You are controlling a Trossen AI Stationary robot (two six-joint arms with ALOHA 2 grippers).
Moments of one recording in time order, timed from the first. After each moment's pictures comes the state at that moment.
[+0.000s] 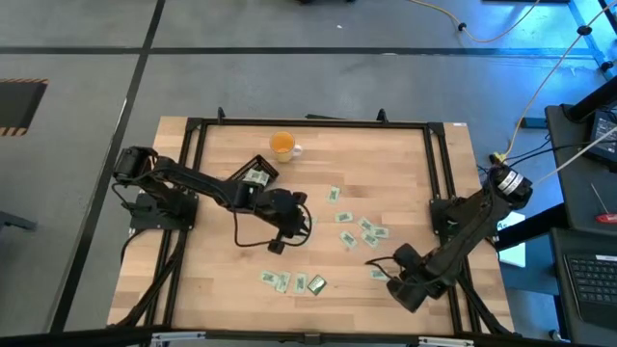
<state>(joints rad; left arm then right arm) -0.13 1.57 0.96 -0.03 0.13 0.22 0.86 1.63 1.05 -1.06 -0.05 1.82</state>
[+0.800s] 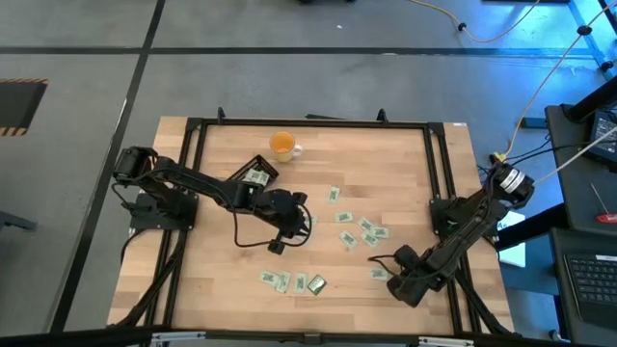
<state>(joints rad) -0.13 1.57 0.96 -0.03 0.12 0.21 0.88 1.62 0.80 -0.69 -0.08 1.86</state>
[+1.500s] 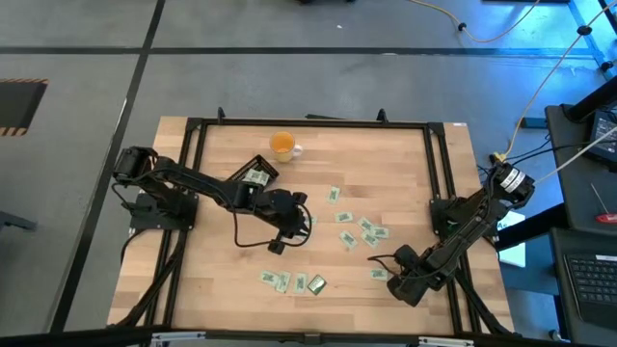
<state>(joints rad) -0.13 1.57 0.96 -0.03 0.12 0.21 0.88 1.62 0.78 -0.69 -0.10 1.85</state>
